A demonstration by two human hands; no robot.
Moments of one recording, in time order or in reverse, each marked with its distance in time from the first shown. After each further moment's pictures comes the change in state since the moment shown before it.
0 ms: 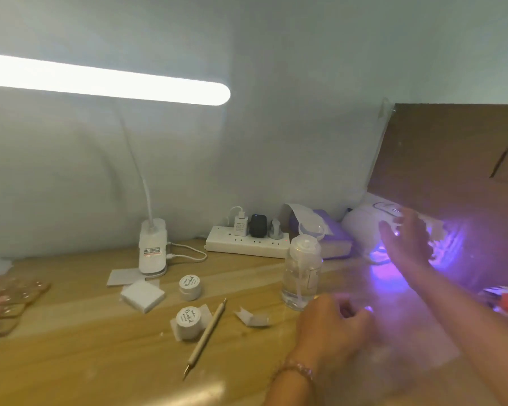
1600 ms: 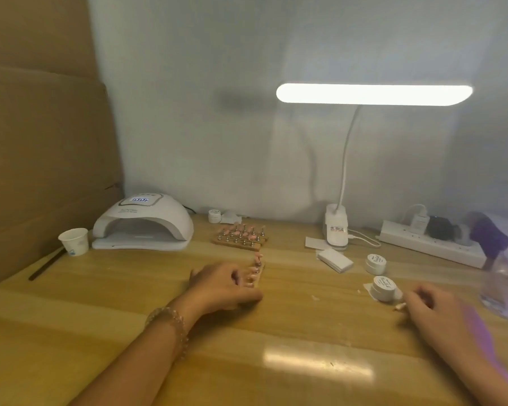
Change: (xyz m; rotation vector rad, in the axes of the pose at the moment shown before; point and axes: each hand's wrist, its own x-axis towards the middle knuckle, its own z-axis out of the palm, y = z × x) left_hand -0.244 -0.145 -0.338 0.598 0.477 -0.514; right_hand -0.266 -0.100 0.074 -0.013 -0.532 -0.286
